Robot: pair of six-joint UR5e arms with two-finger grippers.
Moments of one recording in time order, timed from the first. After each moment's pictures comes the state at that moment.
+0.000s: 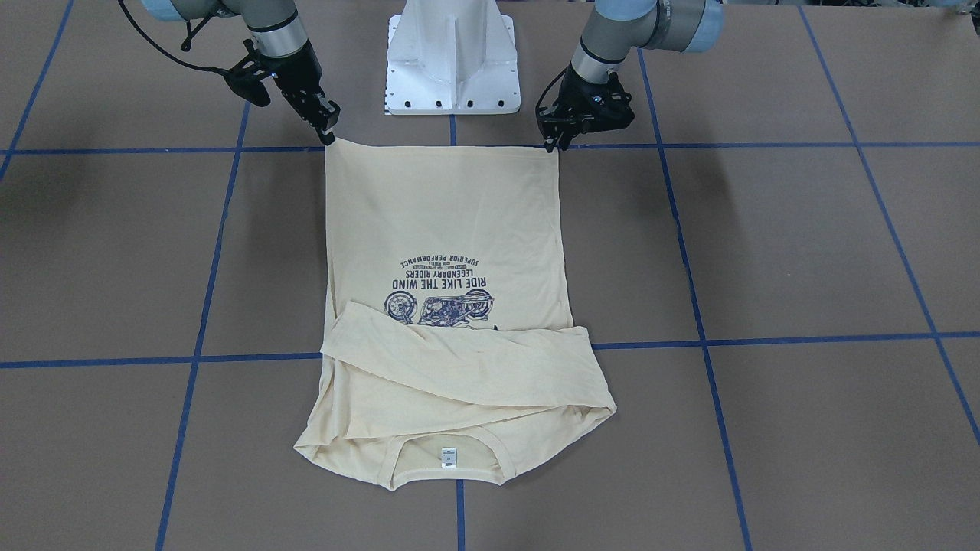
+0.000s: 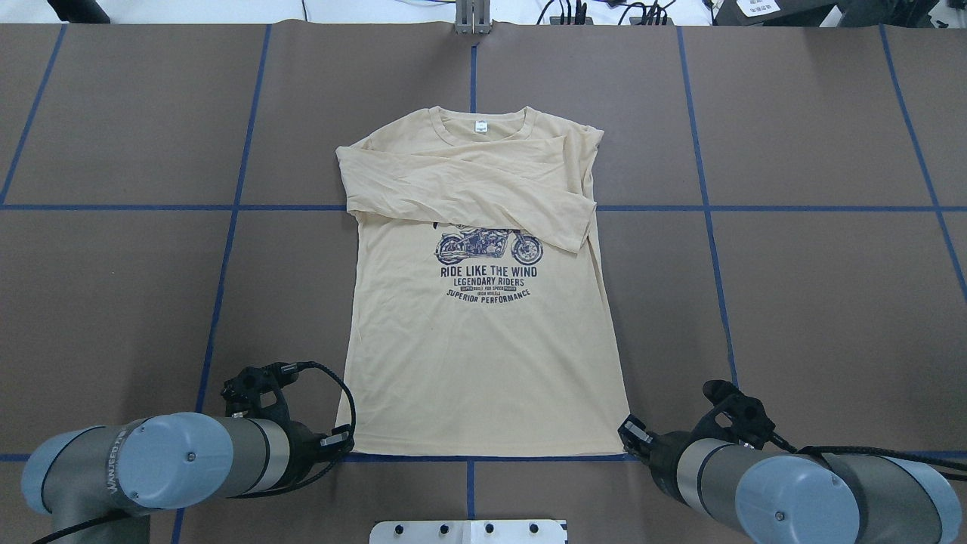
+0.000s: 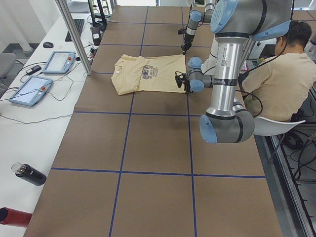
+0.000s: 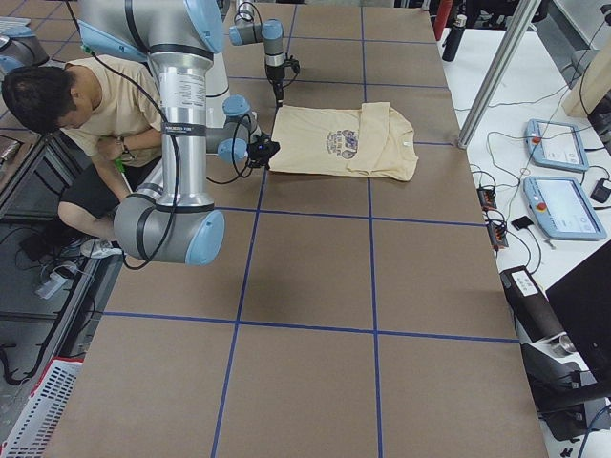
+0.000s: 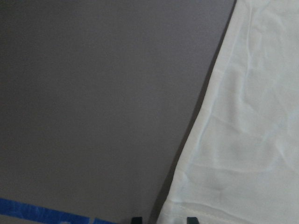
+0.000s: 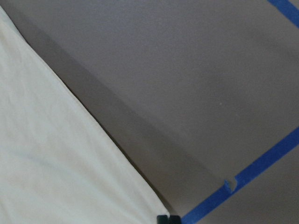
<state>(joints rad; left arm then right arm) -0.17 -1.73 -1.98 -1.99 -1.64 -1.78 0.08 -1.57 2.13 -1.20 1.43 2.24</state>
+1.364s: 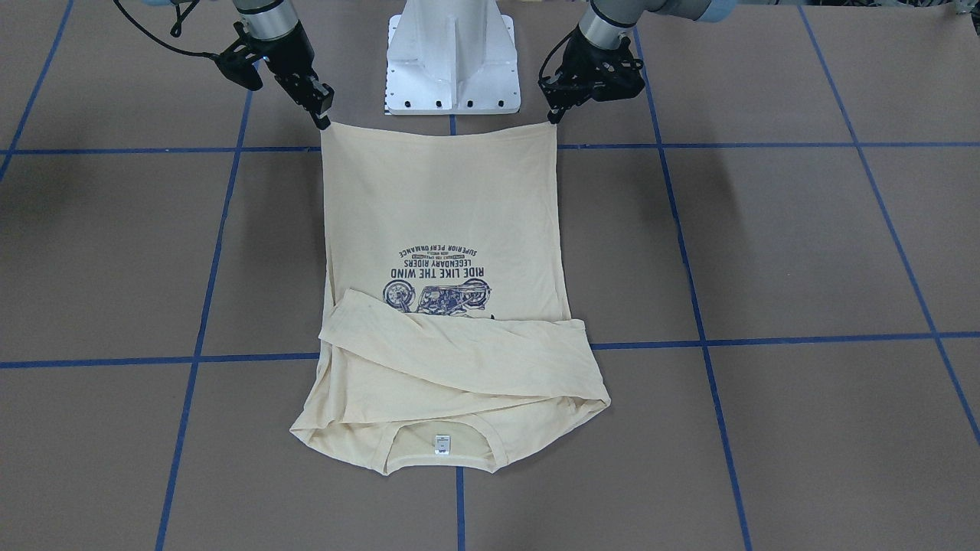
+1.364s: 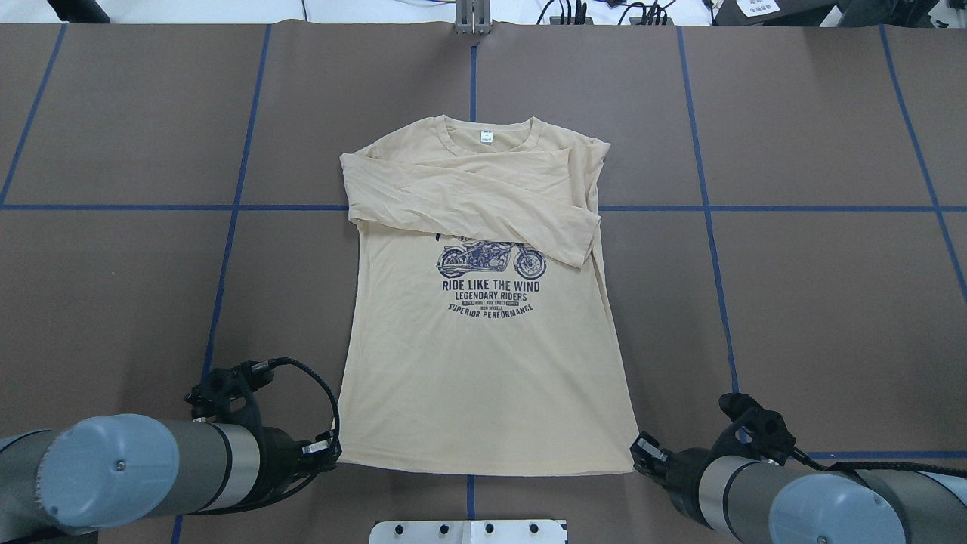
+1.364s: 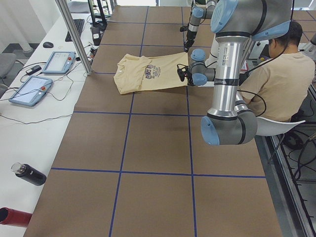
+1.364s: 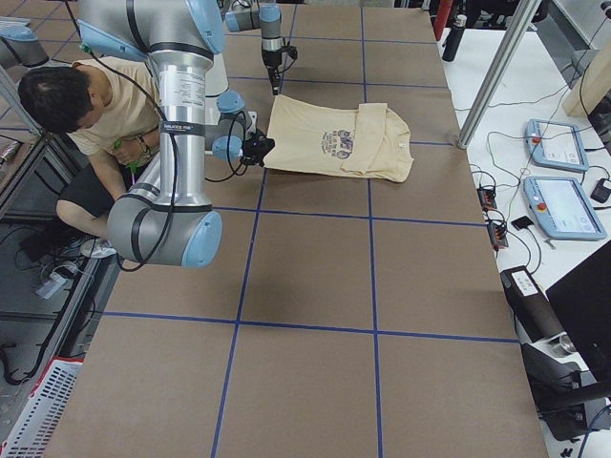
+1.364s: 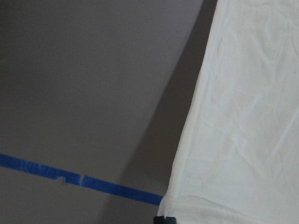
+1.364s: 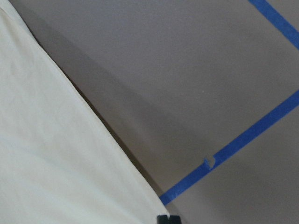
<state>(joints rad) -0.17 -1.68 -2.17 -1.94 -1.67 -1.86 0.04 -1.63 2.22 -1.20 1.43 2.25</state>
